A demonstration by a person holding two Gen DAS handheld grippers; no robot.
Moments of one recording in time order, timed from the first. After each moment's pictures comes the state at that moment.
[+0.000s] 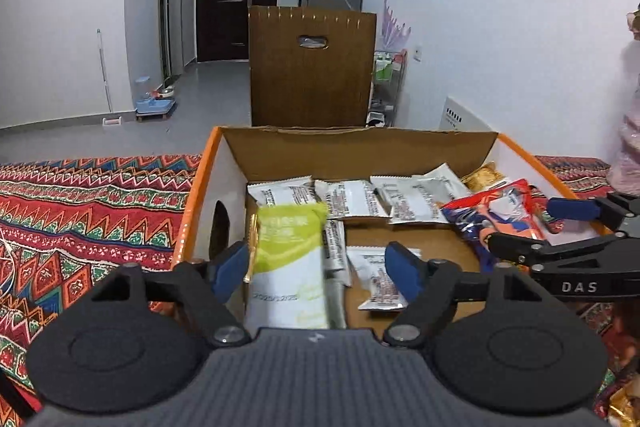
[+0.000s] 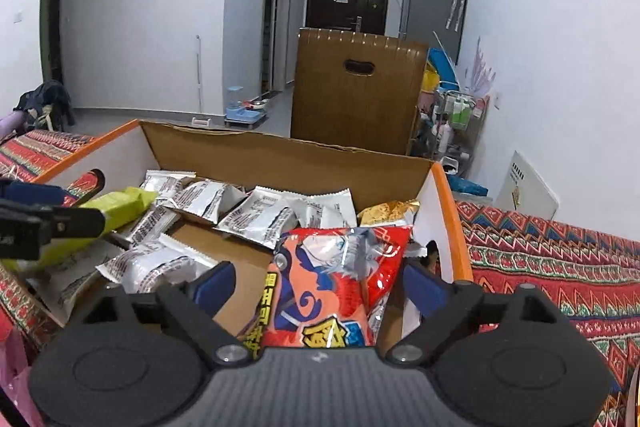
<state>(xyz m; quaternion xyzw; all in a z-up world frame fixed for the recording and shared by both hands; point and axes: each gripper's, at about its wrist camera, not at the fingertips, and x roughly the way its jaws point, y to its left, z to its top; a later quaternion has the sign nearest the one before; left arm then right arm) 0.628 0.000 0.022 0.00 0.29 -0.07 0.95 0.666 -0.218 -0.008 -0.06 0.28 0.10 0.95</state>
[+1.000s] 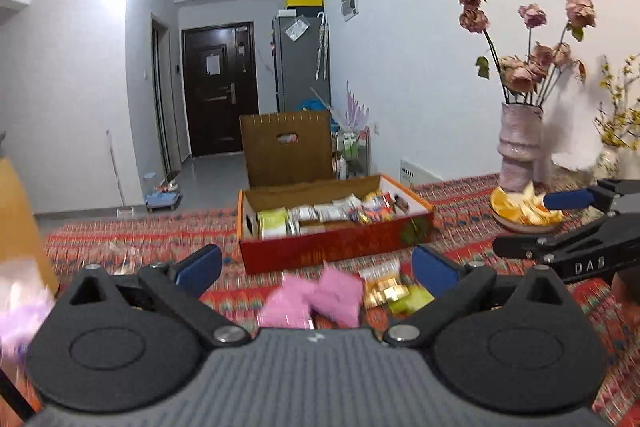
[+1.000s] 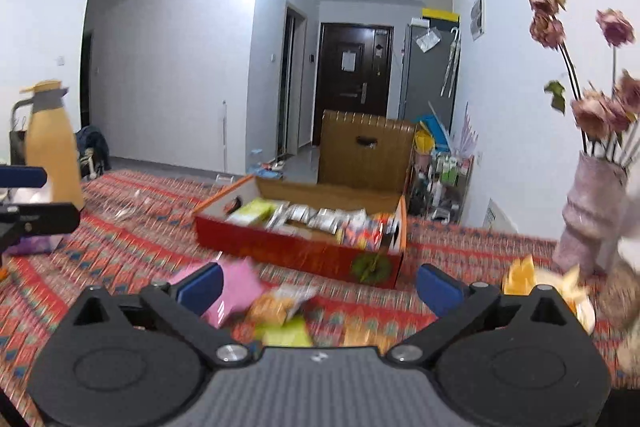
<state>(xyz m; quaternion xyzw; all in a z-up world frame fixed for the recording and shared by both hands) 0.264 -0.009 0.117 0.05 0.16 -0.09 0.98 0.321 -0.244 0.097 -0.06 0.19 0.13 0.97</state>
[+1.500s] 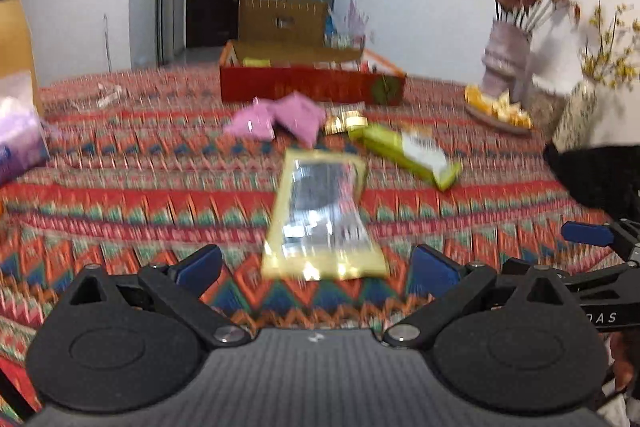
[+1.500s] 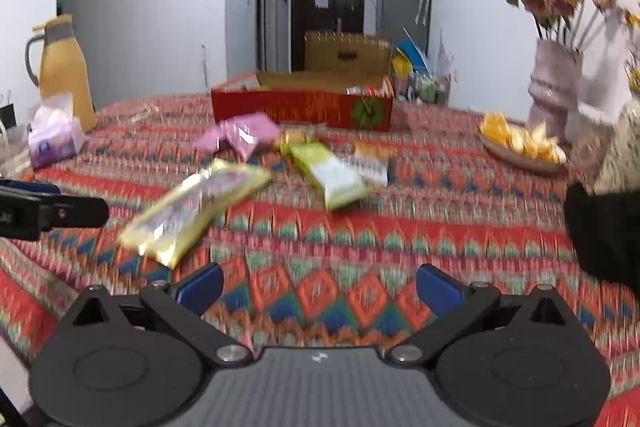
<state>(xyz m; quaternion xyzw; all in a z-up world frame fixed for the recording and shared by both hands) 0.193 -0.014 0.022 -0.01 0.31 -0.10 0.95 0.188 -0.243 0.003 -0.03 0.29 0.08 0.95</state>
